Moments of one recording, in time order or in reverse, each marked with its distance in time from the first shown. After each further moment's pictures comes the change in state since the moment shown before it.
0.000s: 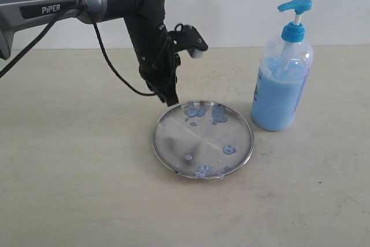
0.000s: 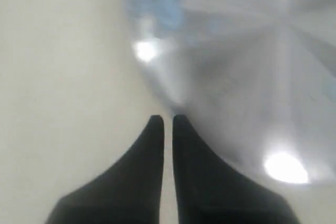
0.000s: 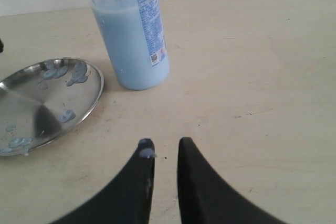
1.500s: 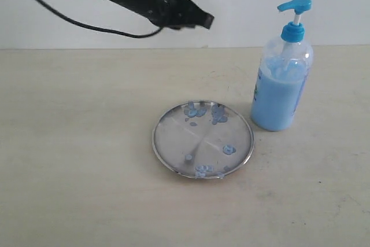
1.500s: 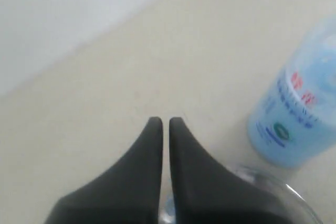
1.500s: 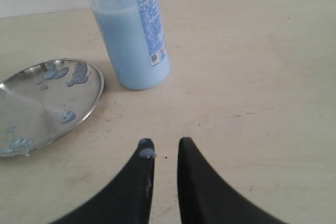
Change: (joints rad) left arm 0.015 -0.379 0.414 -0.347 -0.734 -0.226; right arm 0.000 0.000 0.000 0.000 0.000 0.007
